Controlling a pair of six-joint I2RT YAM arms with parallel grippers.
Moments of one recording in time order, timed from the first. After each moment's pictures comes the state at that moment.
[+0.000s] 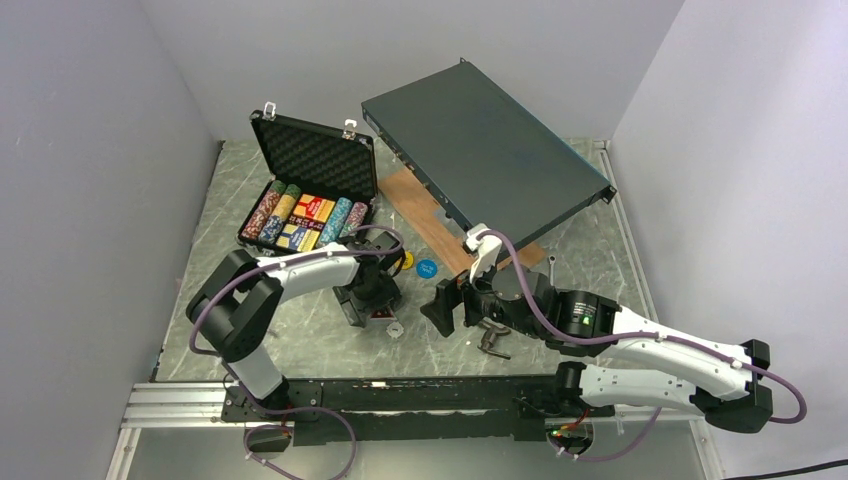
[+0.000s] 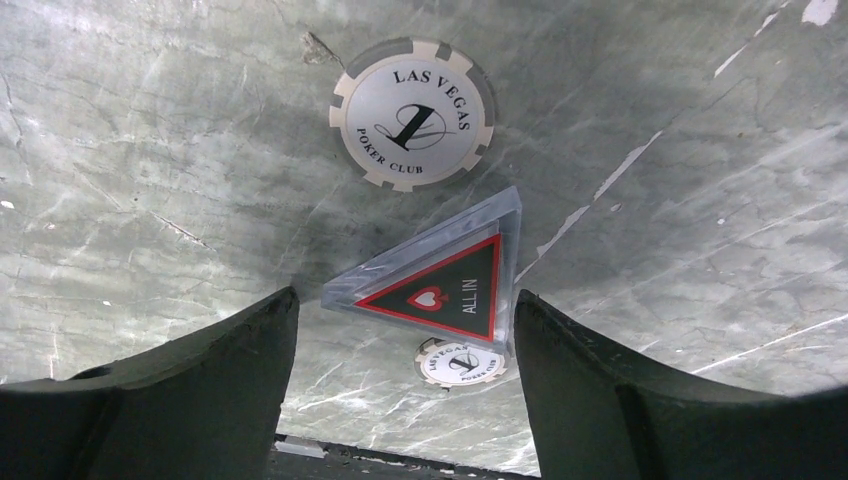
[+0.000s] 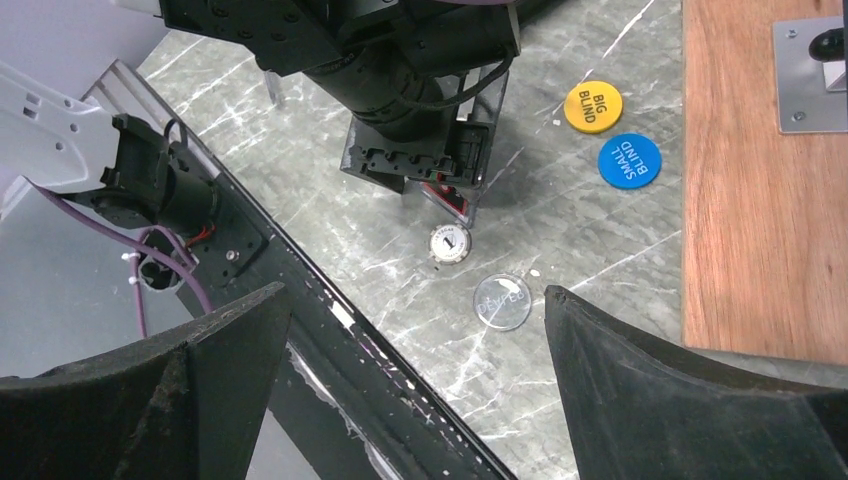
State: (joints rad) left arm -0.75 1.66 0.98 -0.77 -0.10 -1.26; right arm 1.21 0.86 0.92 -0.48 0.29 0.46
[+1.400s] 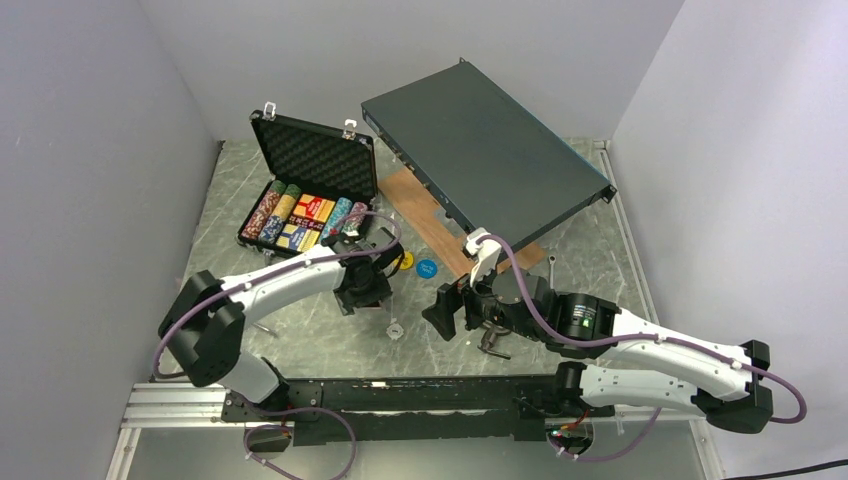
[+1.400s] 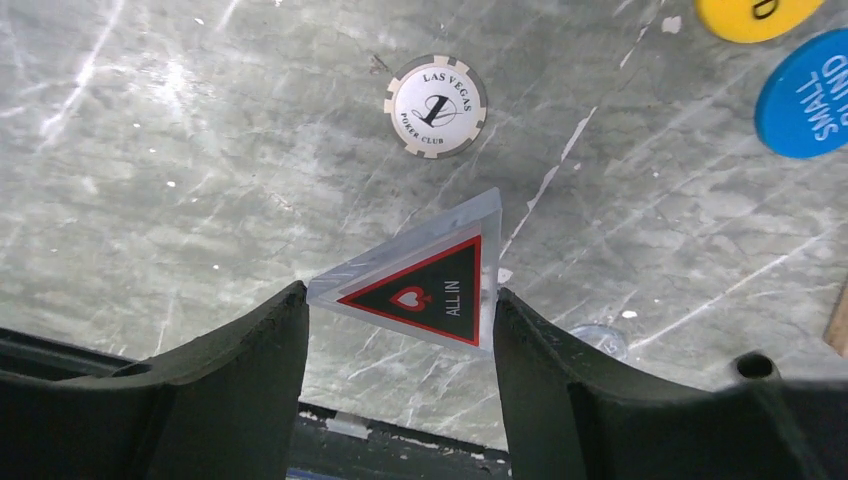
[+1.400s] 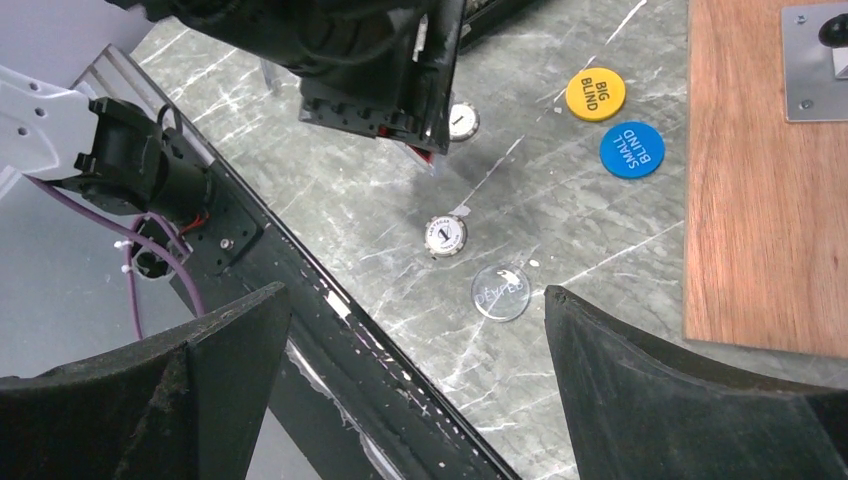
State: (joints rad) left arm -0.81 1.52 1.03 -0.91 -0.28 -1.24; right arm 1.21 0.85 0.89 -0.48 0.28 0.46
